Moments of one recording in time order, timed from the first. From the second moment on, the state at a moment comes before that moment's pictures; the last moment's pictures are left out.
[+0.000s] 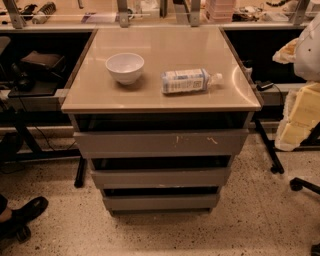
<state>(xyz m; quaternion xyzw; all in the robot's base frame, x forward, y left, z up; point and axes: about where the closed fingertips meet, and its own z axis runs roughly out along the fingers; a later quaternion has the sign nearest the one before) 0.438 -0.217 0.976 -0.60 0.78 -0.03 0.16</state>
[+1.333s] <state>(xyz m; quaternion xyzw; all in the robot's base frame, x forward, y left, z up) 0.444 -0.113 0.762 -0.58 0.80 0.06 0.17</state>
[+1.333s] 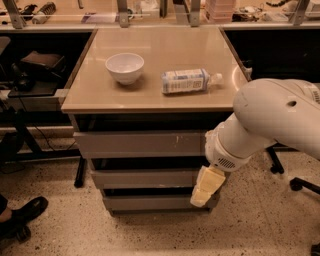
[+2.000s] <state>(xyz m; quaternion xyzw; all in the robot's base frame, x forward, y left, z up) 0.452 -0.111 0.750 -0.57 0.80 0.06 0.18</state>
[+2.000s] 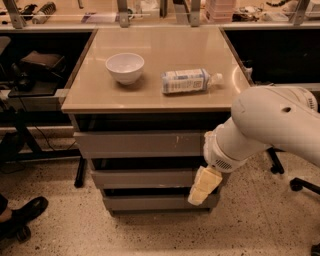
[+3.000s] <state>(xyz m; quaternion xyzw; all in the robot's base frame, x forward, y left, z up) 0.481 -0.091 0.731 -0.58 0.78 0.01 0.25</state>
